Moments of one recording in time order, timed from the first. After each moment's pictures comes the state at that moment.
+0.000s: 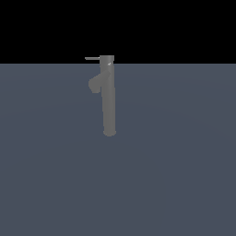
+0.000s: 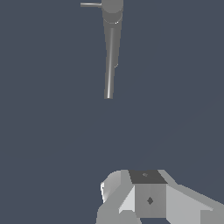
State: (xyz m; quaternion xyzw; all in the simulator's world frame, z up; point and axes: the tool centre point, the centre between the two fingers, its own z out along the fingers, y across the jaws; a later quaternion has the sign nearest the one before) arm -0.250 0.014 0.483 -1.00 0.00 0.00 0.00
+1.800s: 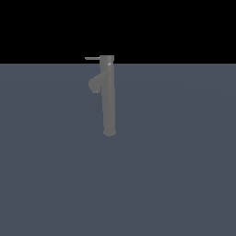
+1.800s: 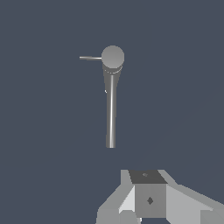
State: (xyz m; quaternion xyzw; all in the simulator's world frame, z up) arm -0.133 0.028 0.473 -1.00 0.01 -0.01 -0.02
